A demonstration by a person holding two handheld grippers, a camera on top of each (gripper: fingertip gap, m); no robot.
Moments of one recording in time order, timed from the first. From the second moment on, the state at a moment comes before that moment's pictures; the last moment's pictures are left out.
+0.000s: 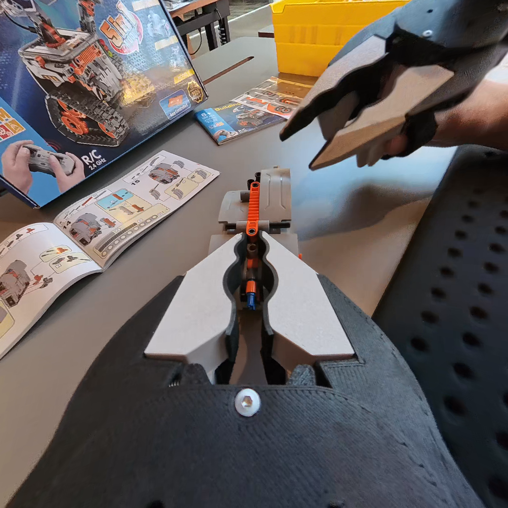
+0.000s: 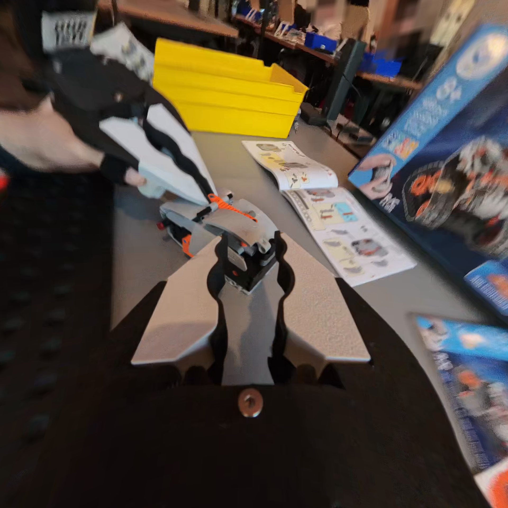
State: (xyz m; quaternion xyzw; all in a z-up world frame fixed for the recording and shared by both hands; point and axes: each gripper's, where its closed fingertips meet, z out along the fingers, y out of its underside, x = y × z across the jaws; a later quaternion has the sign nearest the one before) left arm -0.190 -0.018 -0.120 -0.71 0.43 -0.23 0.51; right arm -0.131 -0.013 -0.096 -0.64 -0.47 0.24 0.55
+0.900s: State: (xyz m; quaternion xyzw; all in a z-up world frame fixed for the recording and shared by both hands) left arm -0.192 -0.016 -0.120 -0.71 0.42 -0.23 0.52; right arm -0.142 -0.005 -0.119 -0.60 -0.59 0.08 0.54
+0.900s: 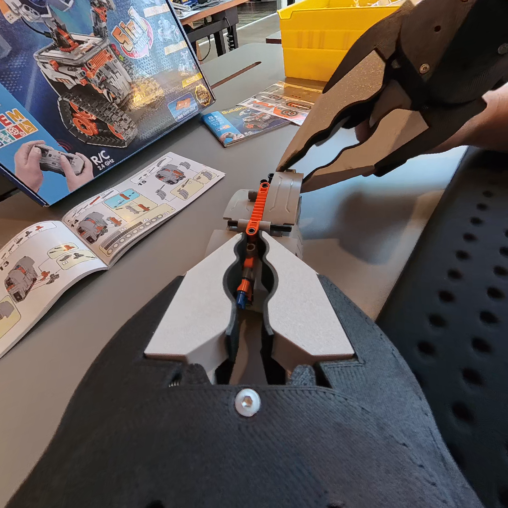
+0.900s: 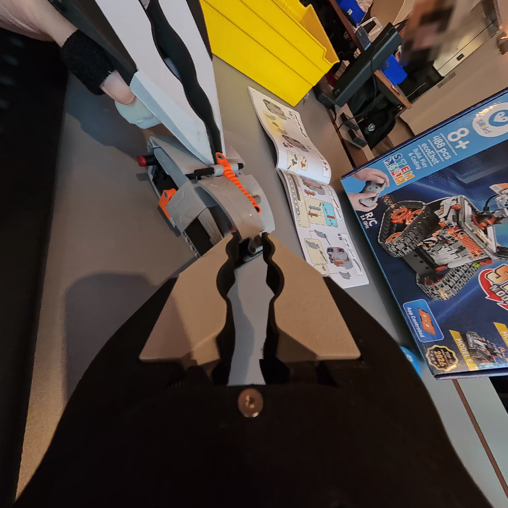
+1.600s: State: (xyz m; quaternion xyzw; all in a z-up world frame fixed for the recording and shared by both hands) left arm -0.186 -0.015 -0.120 -0.72 0.42 -0.15 0.53; right arm -0.155 -0.022 -0.106 -0.73 -0.03 0.63 0.26
